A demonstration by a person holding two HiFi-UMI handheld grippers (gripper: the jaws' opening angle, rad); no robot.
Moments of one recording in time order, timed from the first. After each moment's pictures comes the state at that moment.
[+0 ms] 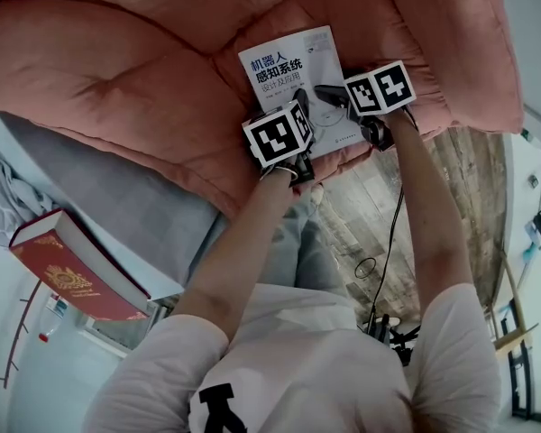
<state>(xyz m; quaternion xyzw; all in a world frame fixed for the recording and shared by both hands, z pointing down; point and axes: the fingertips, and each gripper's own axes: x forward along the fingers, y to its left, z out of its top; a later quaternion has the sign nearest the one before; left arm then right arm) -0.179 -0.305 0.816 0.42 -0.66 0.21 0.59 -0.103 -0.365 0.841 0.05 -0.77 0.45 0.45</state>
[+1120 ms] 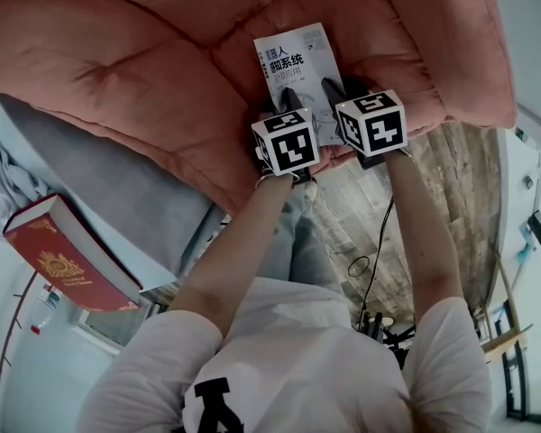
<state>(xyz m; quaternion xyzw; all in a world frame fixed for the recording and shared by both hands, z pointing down) -0.170 -0.311 0.783 0.47 -0.68 0.28 0.50 -0.093 -0.369 0.788 0.18 -0.83 0.34 0.41</state>
